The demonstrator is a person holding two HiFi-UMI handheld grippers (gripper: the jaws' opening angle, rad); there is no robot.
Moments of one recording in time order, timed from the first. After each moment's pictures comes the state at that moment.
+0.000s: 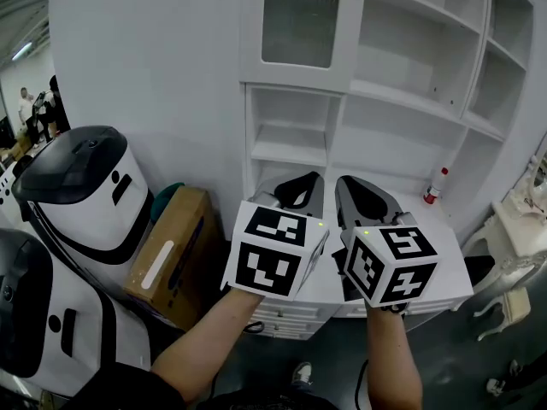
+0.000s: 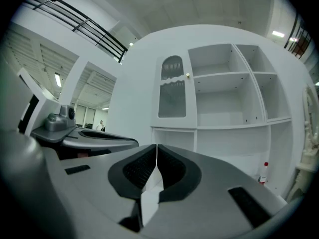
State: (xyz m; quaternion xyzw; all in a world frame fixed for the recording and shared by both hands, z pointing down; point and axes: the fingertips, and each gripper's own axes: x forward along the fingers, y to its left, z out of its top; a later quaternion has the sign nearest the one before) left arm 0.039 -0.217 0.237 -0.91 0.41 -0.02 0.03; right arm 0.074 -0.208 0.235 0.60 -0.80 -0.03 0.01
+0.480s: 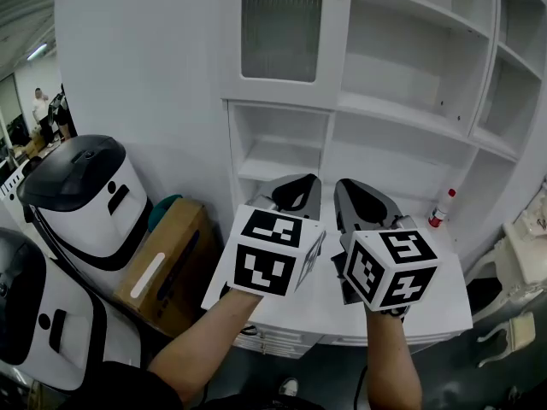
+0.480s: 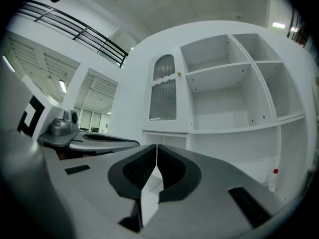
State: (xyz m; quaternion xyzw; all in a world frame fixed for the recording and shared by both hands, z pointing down) left arm 0.106 -0.283 0.223 -0.89 0.45 -0.01 0.04; right arm 0.145 -0.268 0.219 0.56 -0.83 -0.04 0.00
